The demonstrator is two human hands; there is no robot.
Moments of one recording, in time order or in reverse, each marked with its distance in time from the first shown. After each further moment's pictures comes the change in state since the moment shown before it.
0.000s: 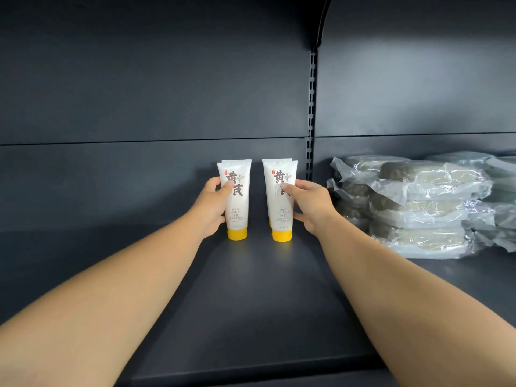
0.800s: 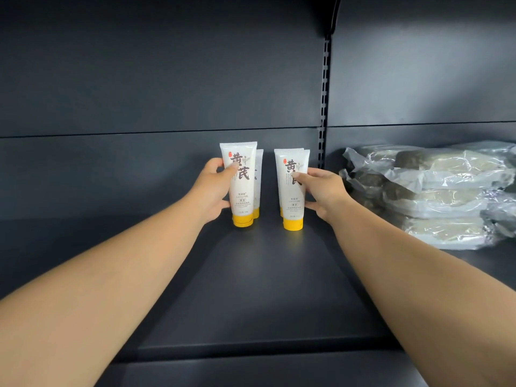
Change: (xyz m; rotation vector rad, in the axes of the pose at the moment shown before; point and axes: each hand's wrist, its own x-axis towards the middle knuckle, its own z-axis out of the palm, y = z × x) left_hand -0.022 0.019 -0.013 0.022 0.058 0.065; right_hand 0.000 -0.002 -0.001 0.053 -0.022 0.020
